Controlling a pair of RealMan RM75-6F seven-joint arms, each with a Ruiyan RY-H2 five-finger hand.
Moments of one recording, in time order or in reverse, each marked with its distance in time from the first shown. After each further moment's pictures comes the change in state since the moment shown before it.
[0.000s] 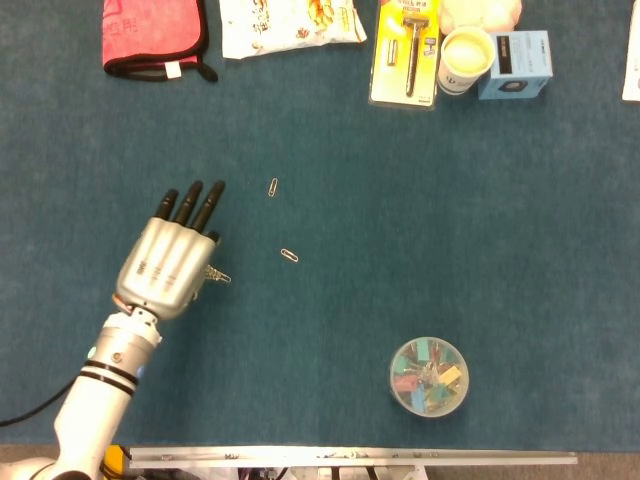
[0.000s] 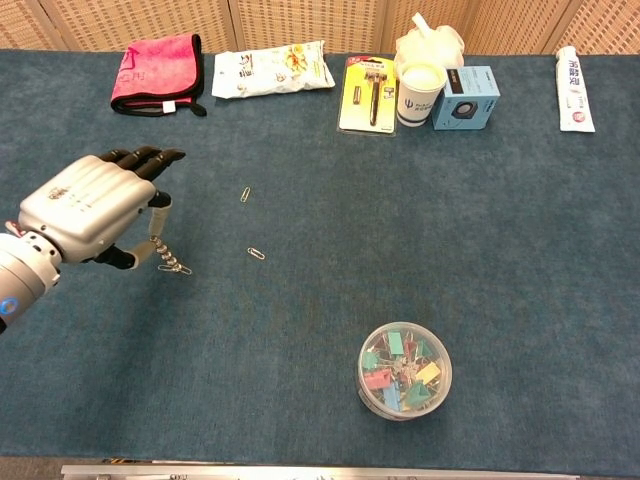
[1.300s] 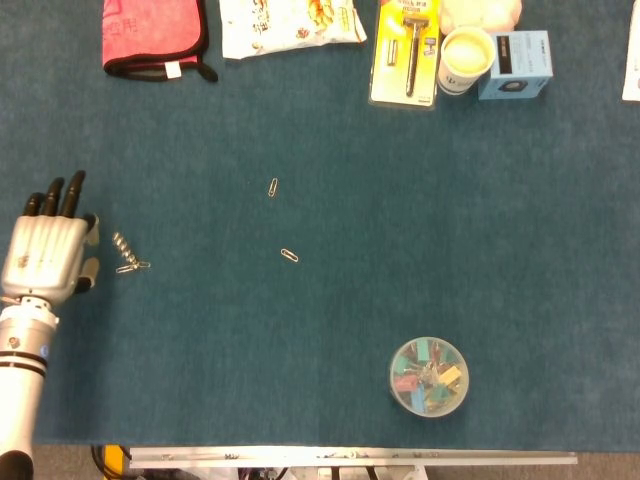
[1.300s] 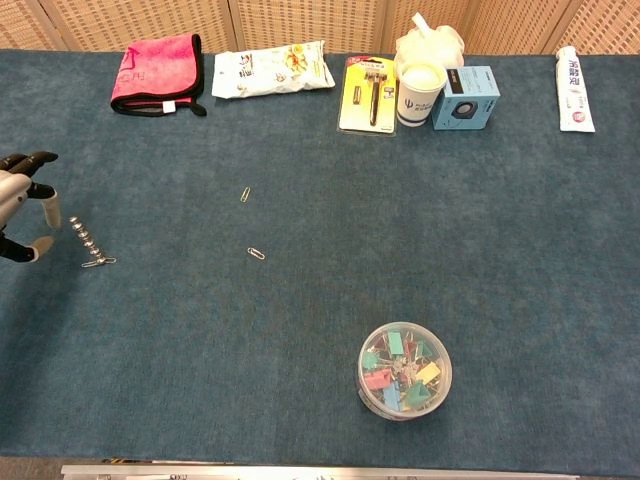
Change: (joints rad) left arm 0.115 0.118 -0.026 0.231 -0.109 -0.049 -0.378; right arm 0.009 -0.008 -0.001 -0.003 0.008 -0.023 -0.024
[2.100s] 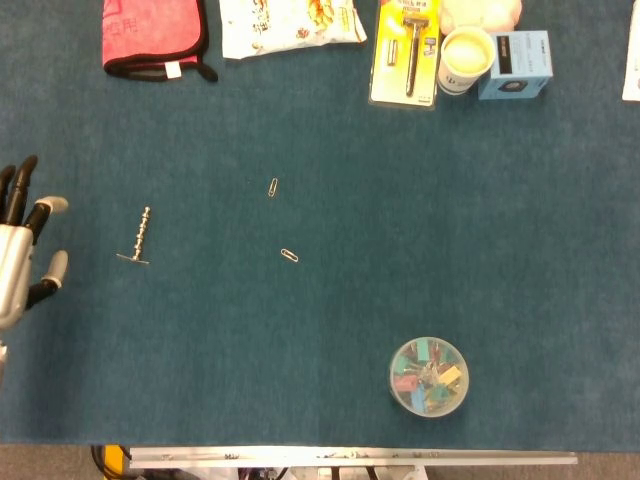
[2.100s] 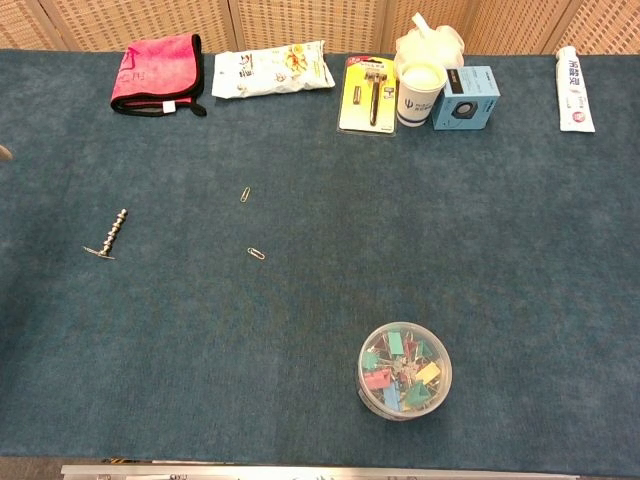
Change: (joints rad) left arm 0.166 0.100 0.035 0.012 0.399 0.250 -0.322; right arm 0.021 -0.038 0.000 0.002 0.028 -0.054 -0.102
